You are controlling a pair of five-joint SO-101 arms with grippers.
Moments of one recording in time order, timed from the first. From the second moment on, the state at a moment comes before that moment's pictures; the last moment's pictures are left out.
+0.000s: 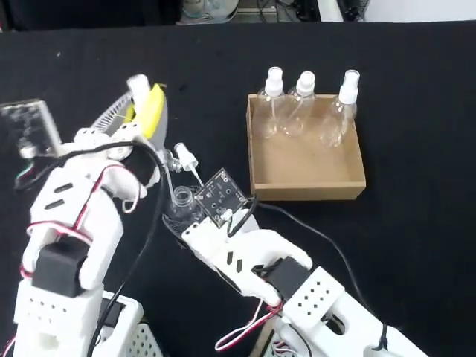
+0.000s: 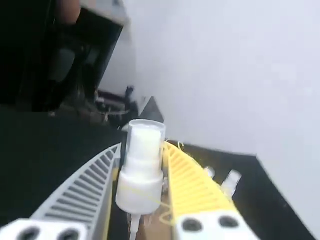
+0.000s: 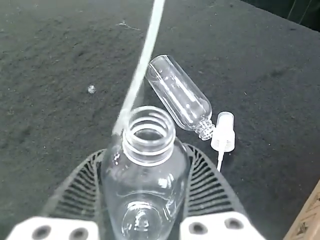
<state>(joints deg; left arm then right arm) 9.0 -67.6 39.3 36.8 23.3 -45.2 -64.0 78.4 23.1 0.3</state>
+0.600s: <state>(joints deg) 7.9 -65.8 42.9 32.5 23.3 -45.3 -64.0 78.4 23.1 0.3</state>
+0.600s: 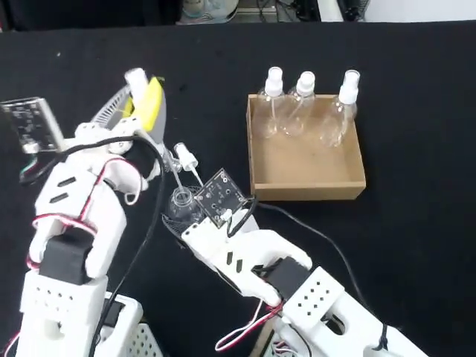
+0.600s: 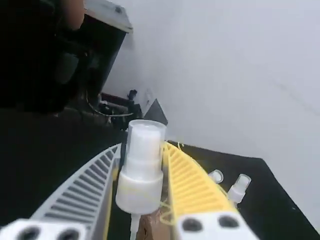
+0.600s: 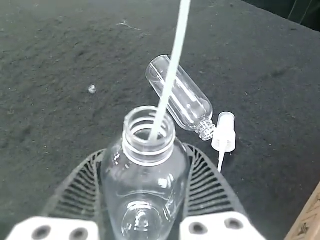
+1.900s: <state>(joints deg) 17.7 -93.0 64.3 44.0 21.1 -45.3 -64.0 78.4 23.1 0.2</state>
